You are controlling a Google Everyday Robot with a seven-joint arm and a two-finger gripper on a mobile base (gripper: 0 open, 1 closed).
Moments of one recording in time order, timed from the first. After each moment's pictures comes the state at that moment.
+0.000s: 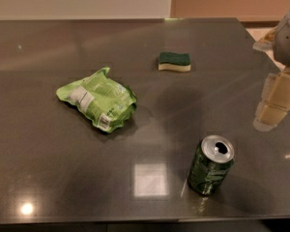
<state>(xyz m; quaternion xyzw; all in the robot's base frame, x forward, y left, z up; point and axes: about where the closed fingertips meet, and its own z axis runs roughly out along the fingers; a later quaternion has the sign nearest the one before) 0.438 -0.217 0.976 -0.60 0.78 -0.03 0.16</state>
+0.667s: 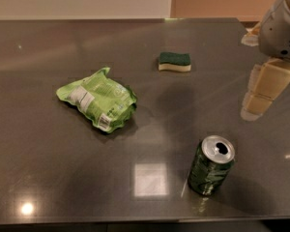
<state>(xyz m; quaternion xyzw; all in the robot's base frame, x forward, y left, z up) 0.458 -0.204 0.978 -0.61 0.78 -0.03 0.16</state>
